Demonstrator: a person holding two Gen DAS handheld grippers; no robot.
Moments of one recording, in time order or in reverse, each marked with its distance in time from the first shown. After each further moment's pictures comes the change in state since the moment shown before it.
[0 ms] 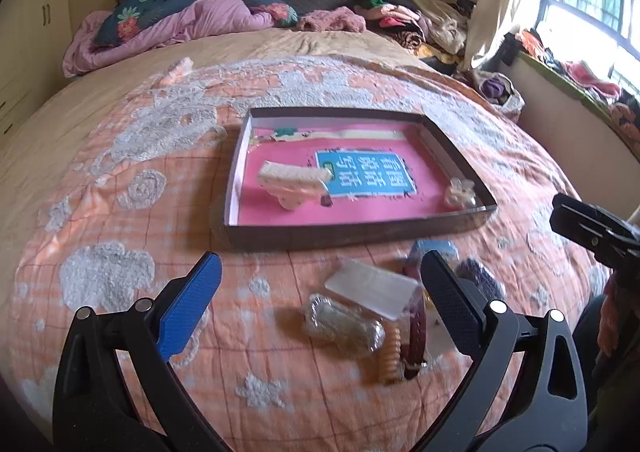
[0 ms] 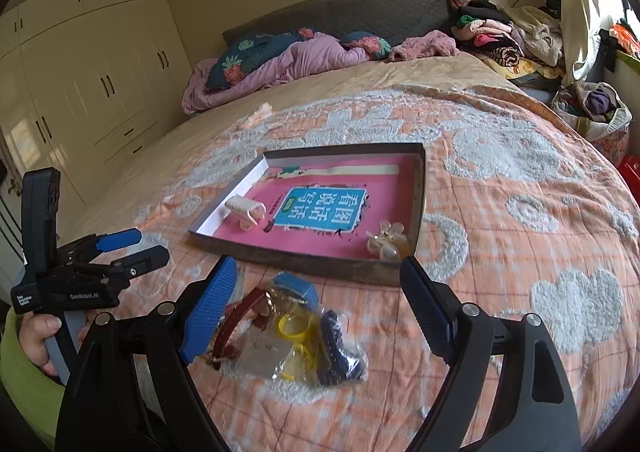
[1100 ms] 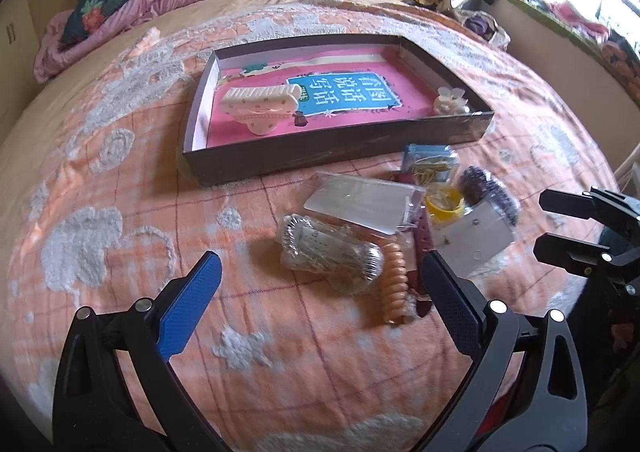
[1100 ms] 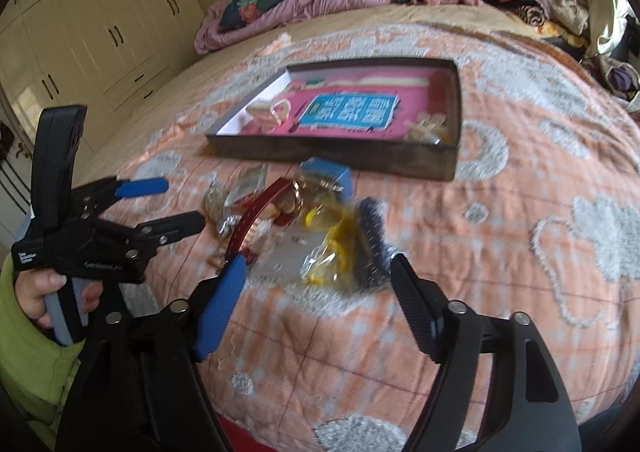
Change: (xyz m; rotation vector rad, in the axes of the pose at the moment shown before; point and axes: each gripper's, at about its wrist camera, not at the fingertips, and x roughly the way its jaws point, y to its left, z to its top) left arm 0.032 -0.013 -0.038 0.137 0.167 -0.008; right arm 0.027 0.020 -0.060 -0.027 0.228 0.058
